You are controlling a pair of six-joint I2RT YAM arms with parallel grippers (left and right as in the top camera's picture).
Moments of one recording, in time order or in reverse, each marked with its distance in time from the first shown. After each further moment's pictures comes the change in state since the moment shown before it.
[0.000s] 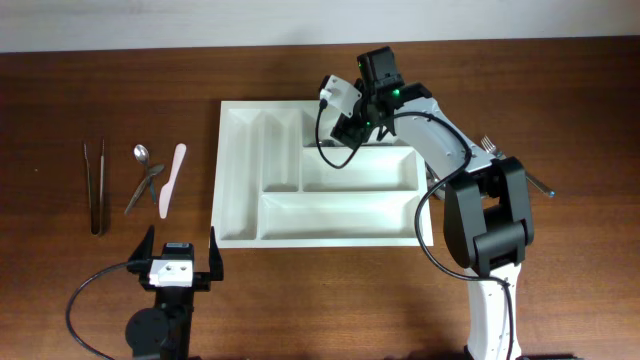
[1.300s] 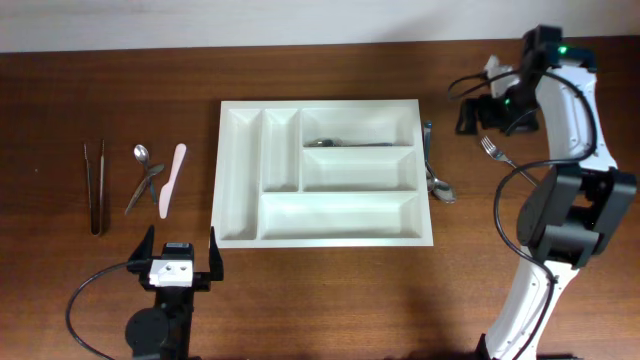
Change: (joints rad) left arm 0.000 0.000 0.000 0.000 0.000 0.000; right arm -0.514 0.003 0.225 -0.696 0.019 0.448
